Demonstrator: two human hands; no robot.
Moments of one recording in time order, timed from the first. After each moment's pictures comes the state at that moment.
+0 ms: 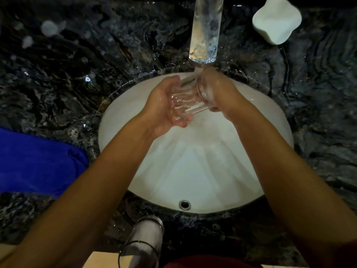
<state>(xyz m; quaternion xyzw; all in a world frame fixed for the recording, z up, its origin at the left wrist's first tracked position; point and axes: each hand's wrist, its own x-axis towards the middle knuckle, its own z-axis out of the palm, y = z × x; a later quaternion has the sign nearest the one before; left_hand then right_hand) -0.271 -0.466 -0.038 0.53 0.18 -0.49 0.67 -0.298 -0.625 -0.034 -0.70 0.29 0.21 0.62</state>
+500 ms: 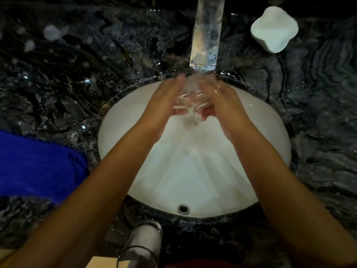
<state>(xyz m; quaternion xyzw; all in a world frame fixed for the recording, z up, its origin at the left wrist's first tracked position) -0.272 -0.470 -0.038 0.67 0.10 -0.35 0.64 -0.324 -0.621 -0.048 -0.62 0.30 0.08 0.72</state>
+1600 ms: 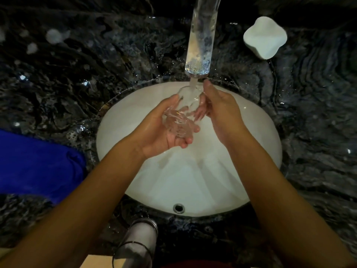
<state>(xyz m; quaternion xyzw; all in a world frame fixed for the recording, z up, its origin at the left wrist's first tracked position) -0.294 -0.447 -0.026 0.39 0.10 -0.59 0.70 -0.332 -0.618 -0.029 -0.63 0.31 0.07 0.71</state>
